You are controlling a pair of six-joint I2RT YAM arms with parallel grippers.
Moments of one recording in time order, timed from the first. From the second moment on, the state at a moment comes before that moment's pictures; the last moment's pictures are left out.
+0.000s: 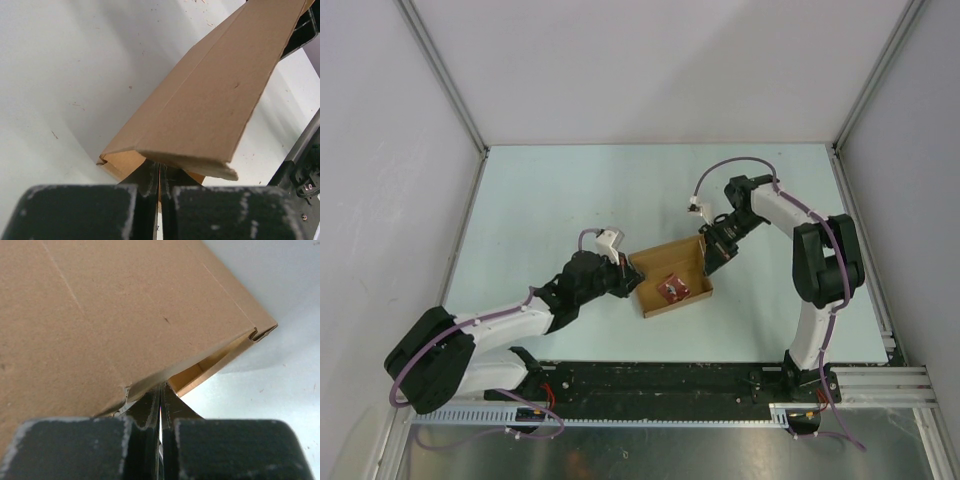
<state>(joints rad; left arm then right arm) -0.74 1.20 0.41 0.40 0.12 -0.50 0.30 1.91 1.44 -1.20 -0.83 -0.60</state>
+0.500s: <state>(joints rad) -0.74 1.20 0.41 0.43 0.12 -0.50 0.34 1.91 1.38 -1.04 -0.90 -0.50</state>
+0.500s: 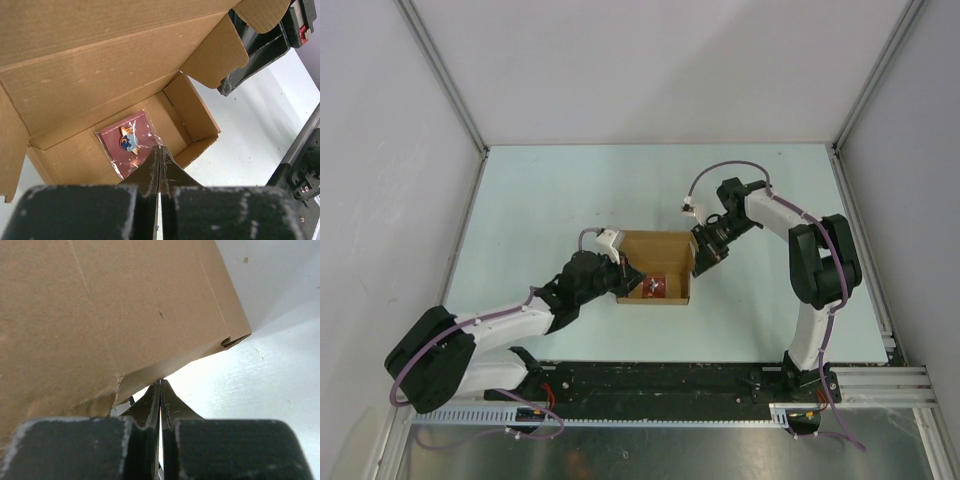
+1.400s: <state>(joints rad) -0.77 0.52 0.21 0.40 0.02 -0.42 -0.05 1.75 1.37 -0.58 -0.57 -0.23</state>
